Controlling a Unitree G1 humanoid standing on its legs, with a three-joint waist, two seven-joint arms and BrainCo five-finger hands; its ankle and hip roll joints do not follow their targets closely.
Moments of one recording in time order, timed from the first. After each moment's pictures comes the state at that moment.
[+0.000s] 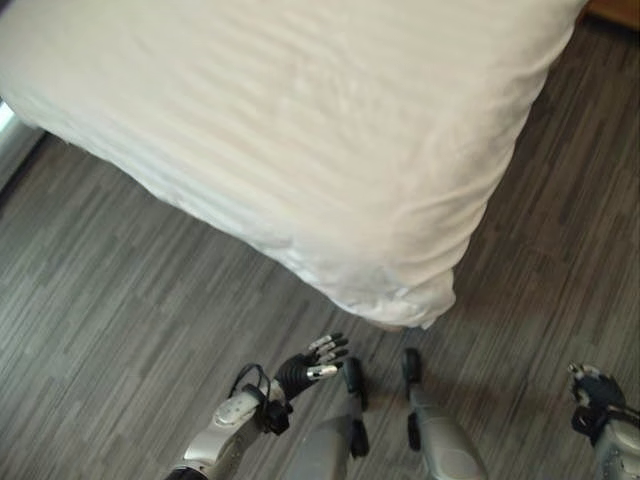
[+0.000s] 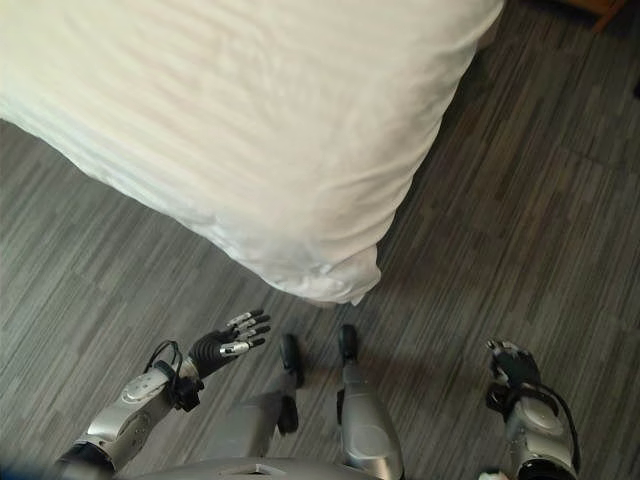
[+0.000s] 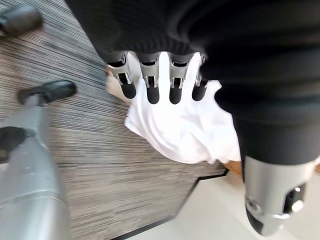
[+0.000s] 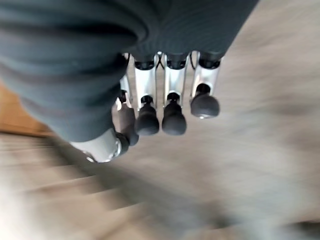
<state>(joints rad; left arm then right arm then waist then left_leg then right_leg) 0.08 0.50 -0.43 0.28 -0.69 -0.06 -0.44 0.13 -0.43 -0.21 0.29 0.48 -0.14 -0.05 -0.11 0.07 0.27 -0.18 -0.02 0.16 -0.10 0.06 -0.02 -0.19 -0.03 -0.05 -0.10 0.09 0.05</state>
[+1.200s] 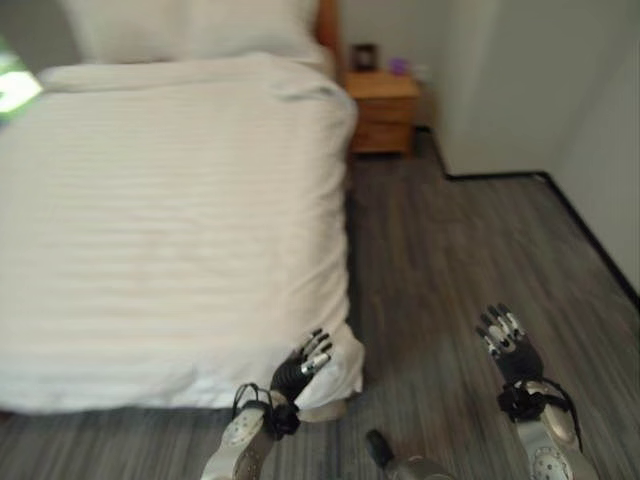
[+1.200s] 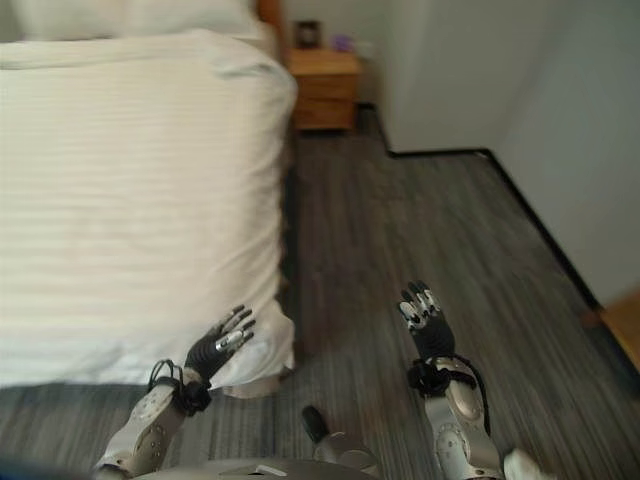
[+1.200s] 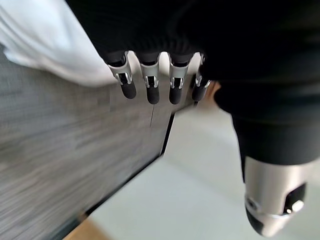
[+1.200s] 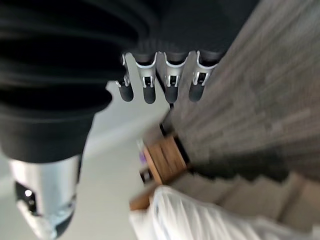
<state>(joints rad) 0.00 0.32 -0.26 0.35 -0.66 -0.12 -0.29 0.23 -0.24 -0.03 0.14 0.70 -0.17 0.06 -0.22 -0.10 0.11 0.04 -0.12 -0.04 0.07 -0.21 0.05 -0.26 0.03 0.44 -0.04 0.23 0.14</state>
